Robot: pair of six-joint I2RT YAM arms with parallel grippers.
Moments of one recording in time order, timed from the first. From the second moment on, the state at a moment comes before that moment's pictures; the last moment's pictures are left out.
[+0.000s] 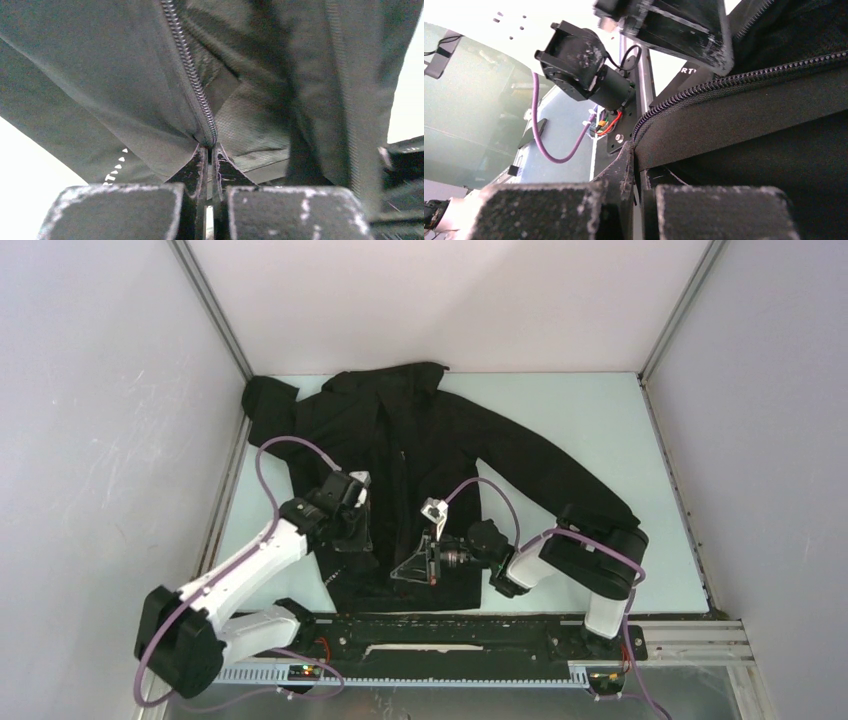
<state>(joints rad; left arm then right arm) -0.54 1.13 0.75 -0.75 0.02 -0.50 1.04 1.81 0.48 1.31 -0.52 0.75</state>
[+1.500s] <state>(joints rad) -0.67 0.81 0.73 -0.63 0.08 -0.37 0.99 1.83 0.46 1.38 -0.26 0.89</state>
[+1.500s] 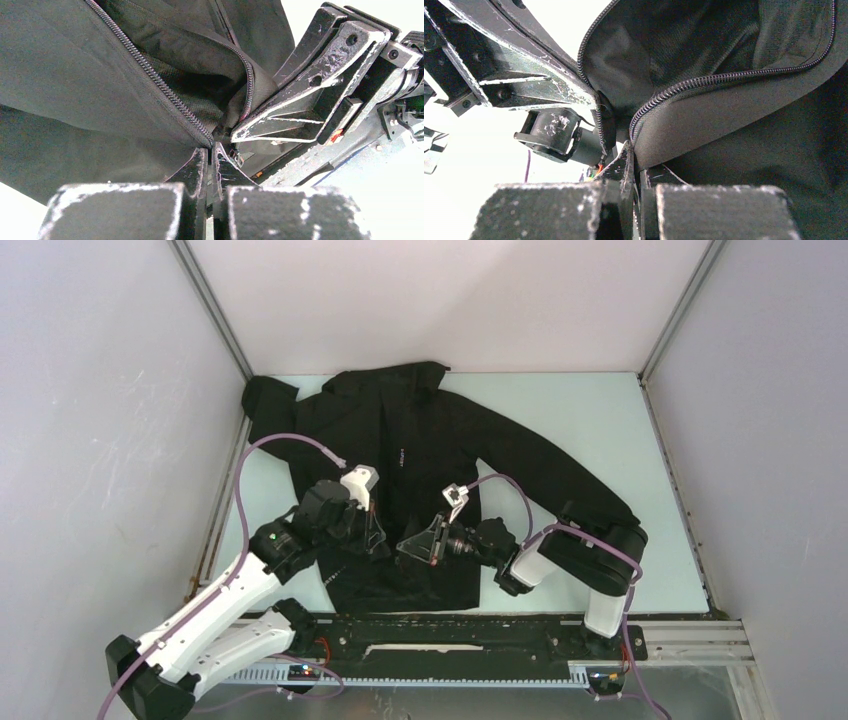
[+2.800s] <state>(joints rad) -0.72 0.82 0.73 -0.61 0.01 -0.37 0.99 1.85 0.49 1.43 -0.29 0.90</state>
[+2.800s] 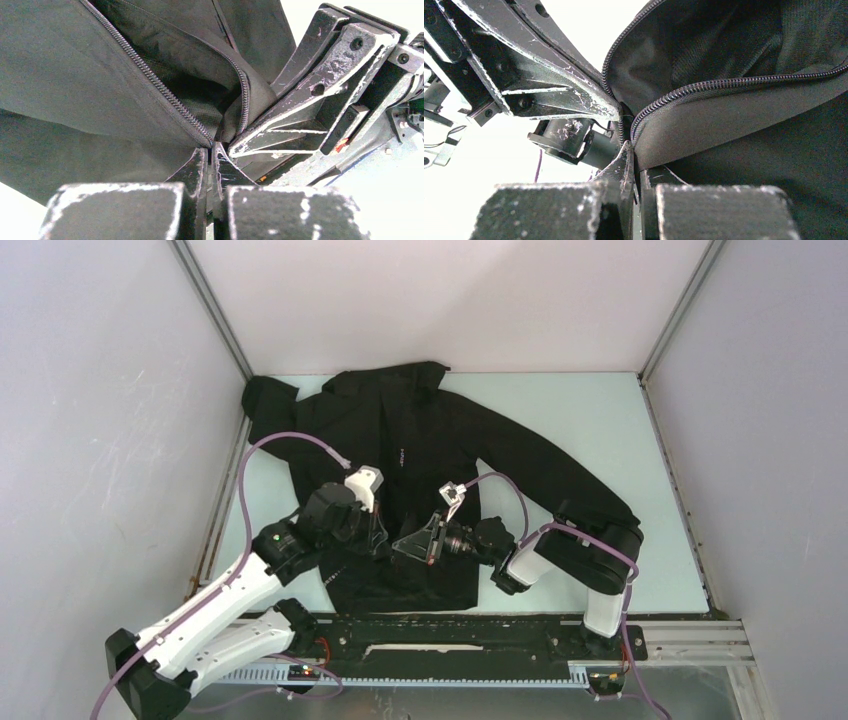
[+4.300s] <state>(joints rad) -0.76 0.80 0.73 -0.64 -0.05 -0.37 0.99 1.86 0.49 1.44 -0.29 0.88</state>
